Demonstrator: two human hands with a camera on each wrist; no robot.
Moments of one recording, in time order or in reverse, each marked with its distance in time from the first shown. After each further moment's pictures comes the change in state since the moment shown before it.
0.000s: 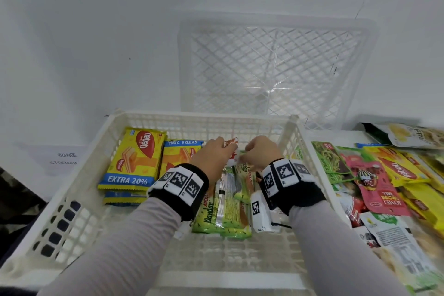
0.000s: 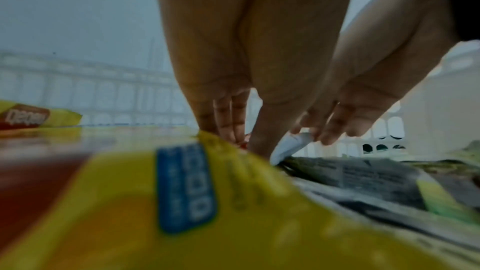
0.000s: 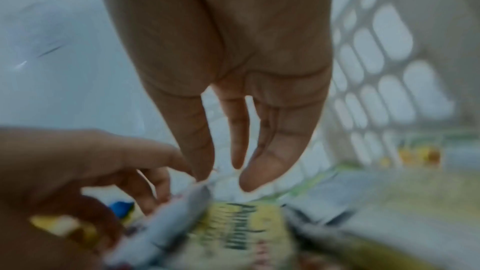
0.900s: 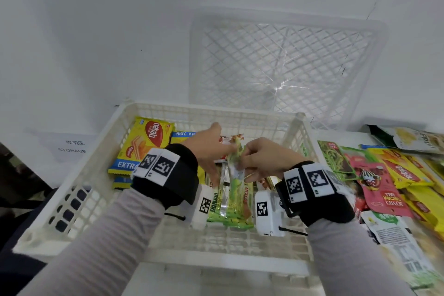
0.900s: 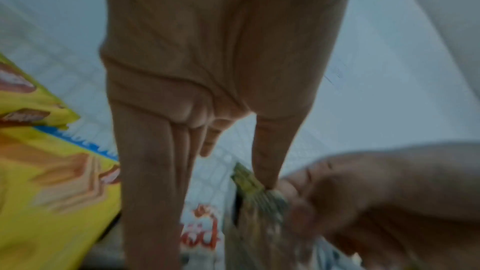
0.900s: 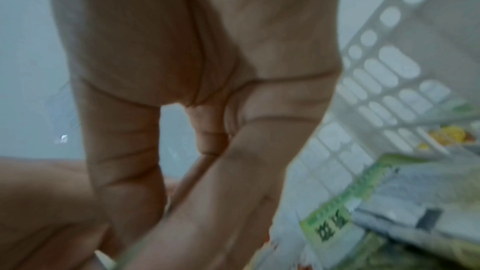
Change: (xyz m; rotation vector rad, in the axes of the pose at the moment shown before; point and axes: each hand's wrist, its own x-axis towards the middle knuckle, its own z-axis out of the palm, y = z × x) left_hand -0.028 -0.003 -0.055 -0.805 -0.203 -0.416; right_hand -0.042 -0.007 -0.016 0.273 -0.425 -0.079
